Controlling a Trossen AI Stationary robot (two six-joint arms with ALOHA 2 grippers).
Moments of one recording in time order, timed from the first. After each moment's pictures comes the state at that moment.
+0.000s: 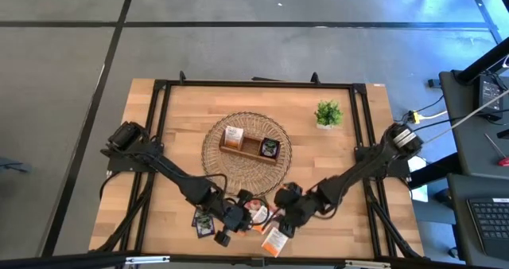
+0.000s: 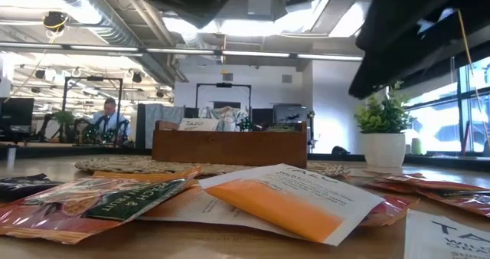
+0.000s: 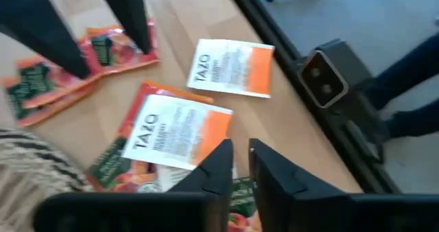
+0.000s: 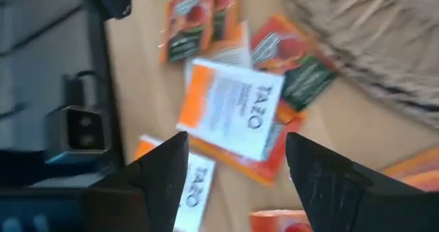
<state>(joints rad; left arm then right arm) -0.55 1.83 1.25 -0.21 -0.10 -0.08 0.59 1.77 1.13 -0.26 0.21 0.91</state>
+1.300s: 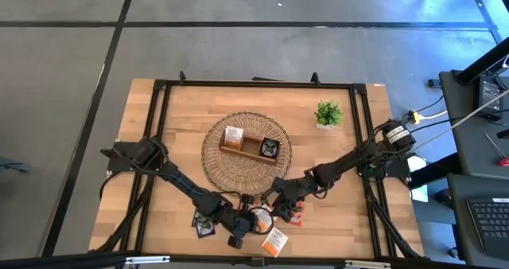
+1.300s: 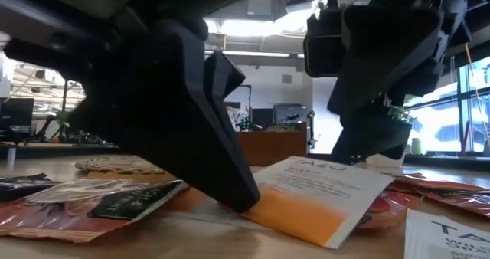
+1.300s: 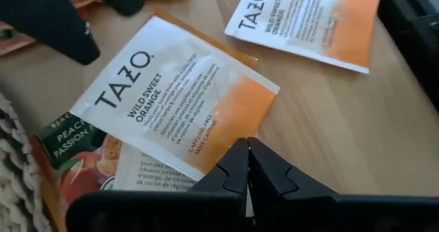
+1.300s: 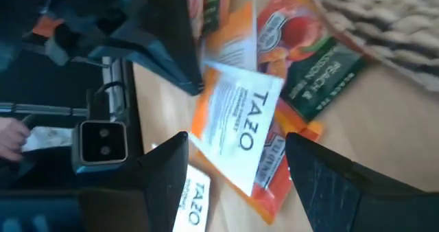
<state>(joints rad) -0.57 2.09 1.25 -0.03 -0.27 -0.23 0.41 1.82 0.84 0.27 -0.13 0.97</state>
